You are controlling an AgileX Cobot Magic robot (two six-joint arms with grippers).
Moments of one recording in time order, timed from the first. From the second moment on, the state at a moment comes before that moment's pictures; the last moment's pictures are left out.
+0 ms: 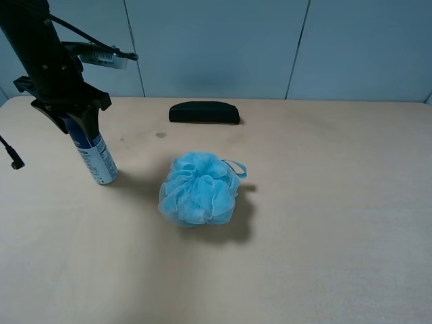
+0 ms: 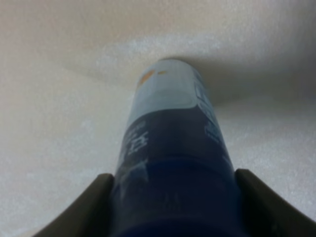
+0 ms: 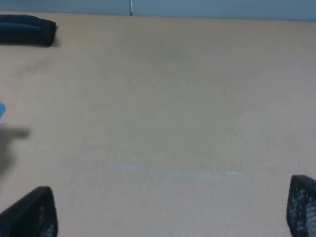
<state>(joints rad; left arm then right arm) -0.21 1.83 -1.38 0.02 1.05 0.13 0.01 -0.01 -0.50 0.10 1.02 -0.07</state>
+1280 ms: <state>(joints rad) -0.21 1.75 -1.64 -0.19 1.17 0.17 0.01 -0.01 -0.50 0.10 1.02 -0.07</state>
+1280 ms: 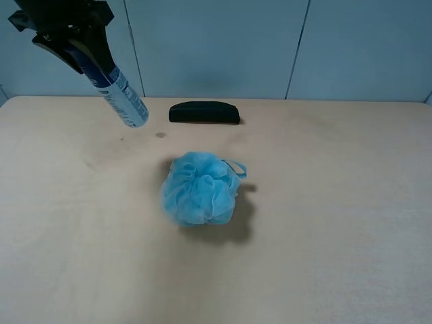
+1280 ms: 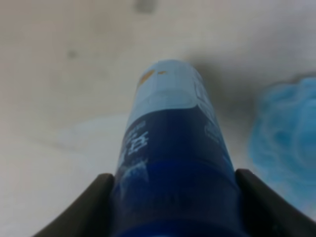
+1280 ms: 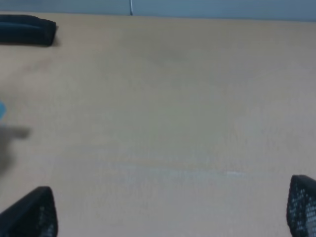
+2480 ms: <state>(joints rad) -0.23 1.77 -1.64 -0.76 1.17 0.34 0.01 -0.01 -0.50 0.10 1.02 -0.07</state>
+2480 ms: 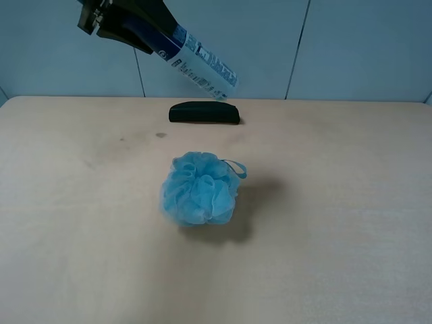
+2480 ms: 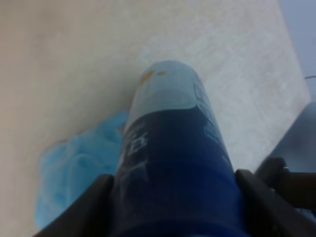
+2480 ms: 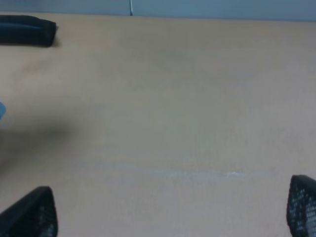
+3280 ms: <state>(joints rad) -0.45 1.88 -1.64 -0.78 1.16 0.38 0.01 -0.01 -0.50 0.10 1.02 -0.07</state>
